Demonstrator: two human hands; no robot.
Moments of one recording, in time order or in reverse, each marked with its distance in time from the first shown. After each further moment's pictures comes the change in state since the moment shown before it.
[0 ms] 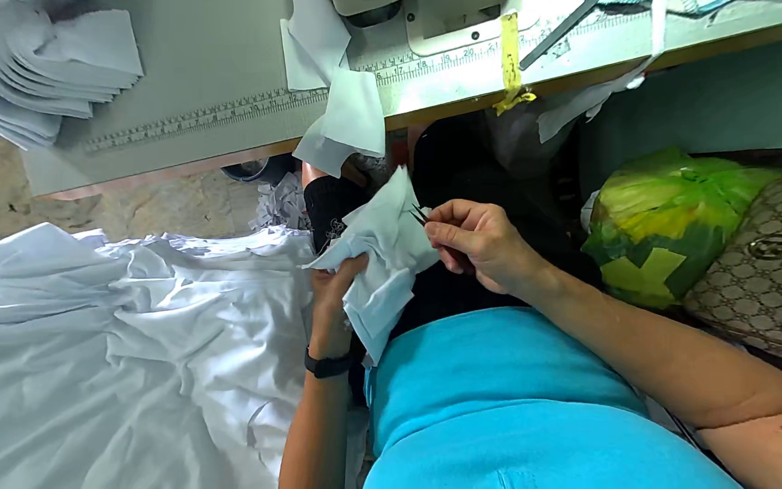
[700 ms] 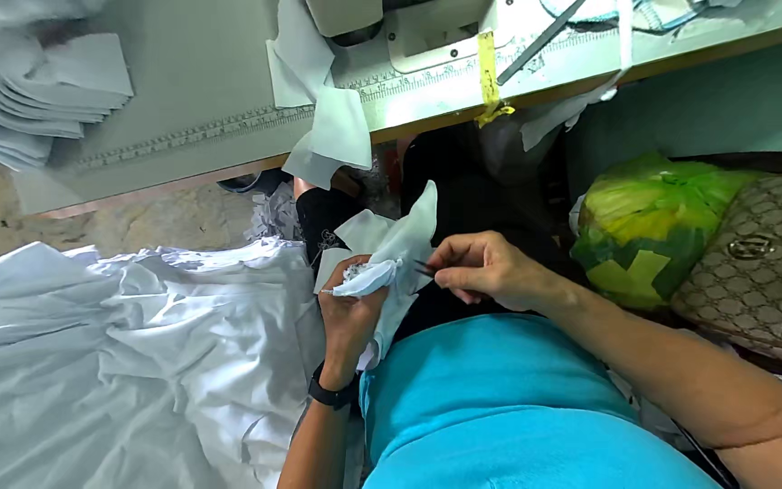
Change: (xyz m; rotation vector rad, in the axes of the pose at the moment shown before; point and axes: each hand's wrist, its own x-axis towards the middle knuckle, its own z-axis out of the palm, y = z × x) left_hand -0.012 0.000 0.023 0.309 -0.089 0.285; right_hand -0.018 0.007 -0.034 -0.114 -0.267 0.057
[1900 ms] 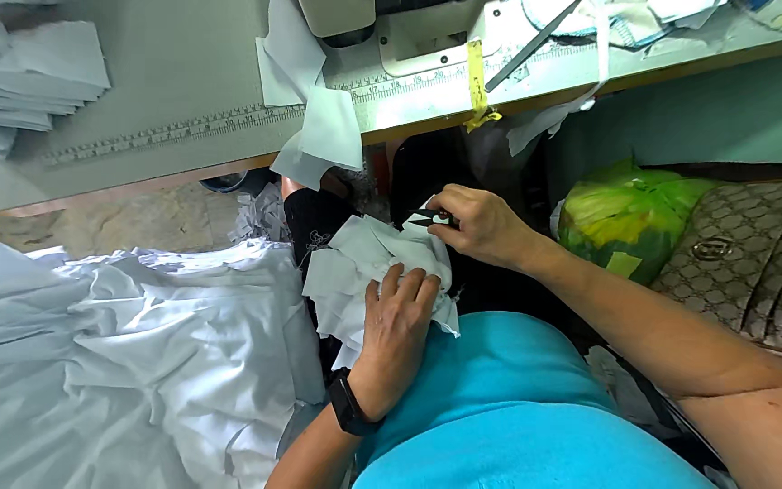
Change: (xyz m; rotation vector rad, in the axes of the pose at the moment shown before) left_hand -0.018 0.020 0.044 0.941 -0.516 0.404; right_hand 0.040 -0.005 -0.037 -1.132 0.249 -0.424
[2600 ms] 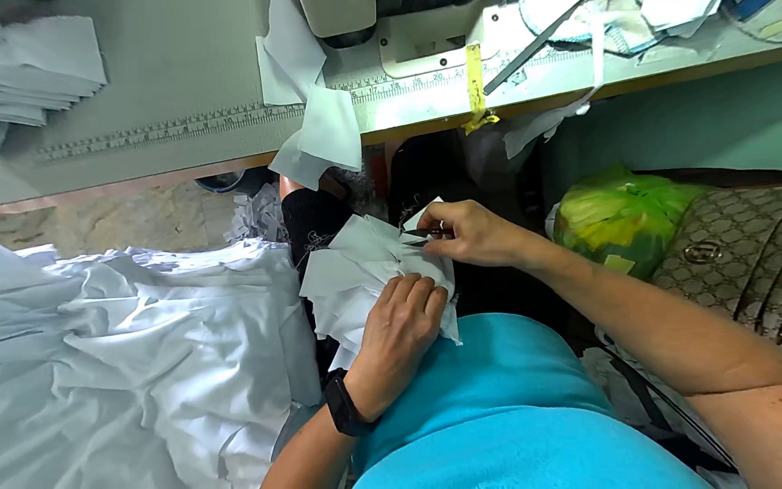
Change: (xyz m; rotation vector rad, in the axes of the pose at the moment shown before) left_hand 0.001 -0.002 0.001 0.072 0.056 0.223; right_hand 0.006 -0.012 -0.012 0.316 -0.325 0.235
